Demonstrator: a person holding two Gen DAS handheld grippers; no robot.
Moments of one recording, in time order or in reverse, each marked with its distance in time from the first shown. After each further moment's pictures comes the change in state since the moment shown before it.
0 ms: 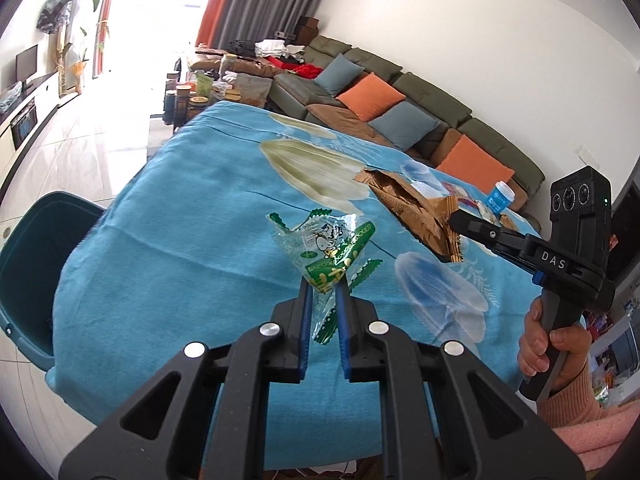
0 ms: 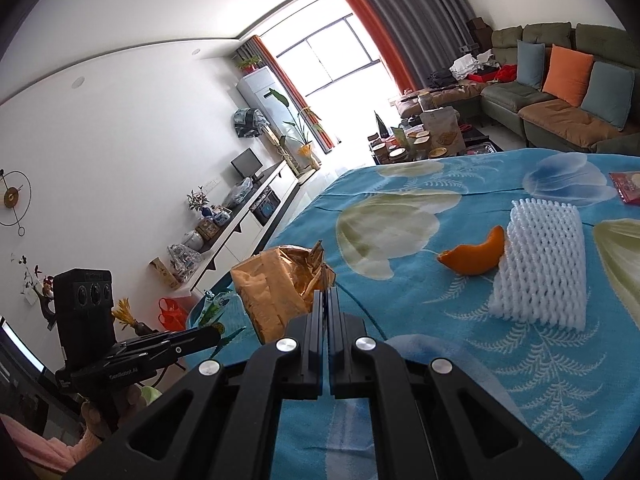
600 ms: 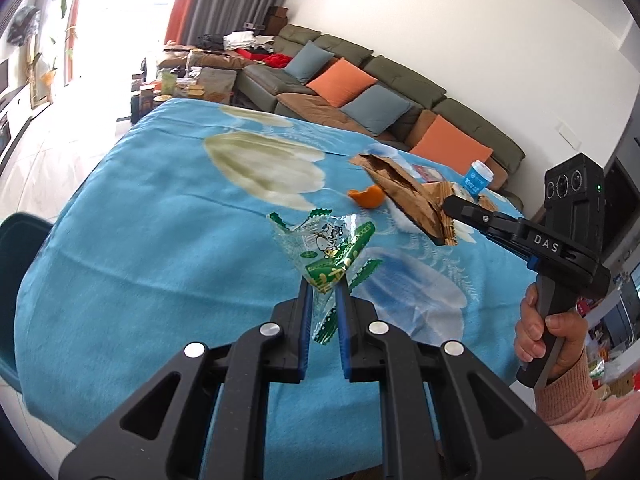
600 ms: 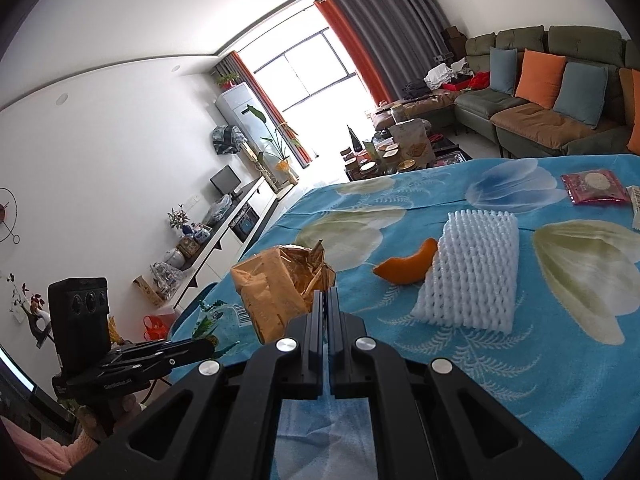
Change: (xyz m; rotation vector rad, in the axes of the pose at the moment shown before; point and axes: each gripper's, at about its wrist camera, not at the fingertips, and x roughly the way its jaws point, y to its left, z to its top) left arm 0.030 -0.035 0.006 0.066 0.048 -0.074; right arm -0.035 -0.038 0.002 0.038 -0.055 -0.069
